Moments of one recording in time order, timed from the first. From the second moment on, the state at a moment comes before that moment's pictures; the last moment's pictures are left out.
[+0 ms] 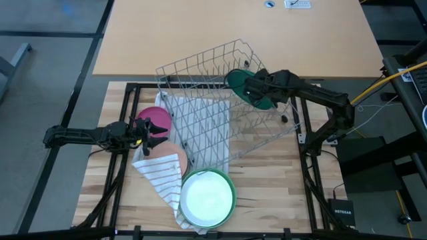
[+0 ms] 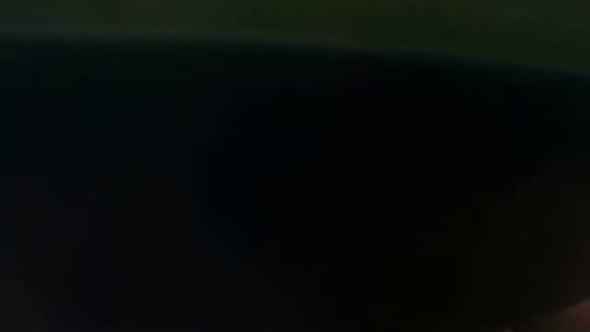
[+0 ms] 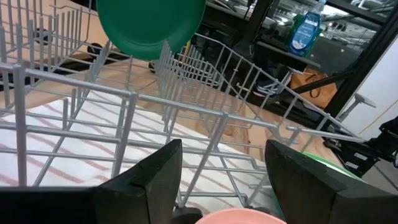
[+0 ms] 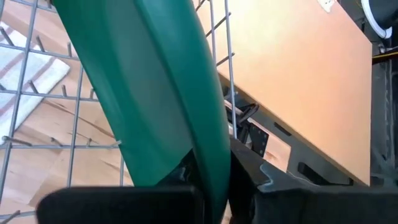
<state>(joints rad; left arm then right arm) 0.00 0.13 0.01 0.04 -0.17 -0.36 -0.28 1.59 1.72 -1.56 0.69 0.64</state>
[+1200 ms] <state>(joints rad) 0.00 0.13 0.01 0.04 -0.17 -0.37 -0.28 1.28 1.55 -1.55 0.49 0.80</state>
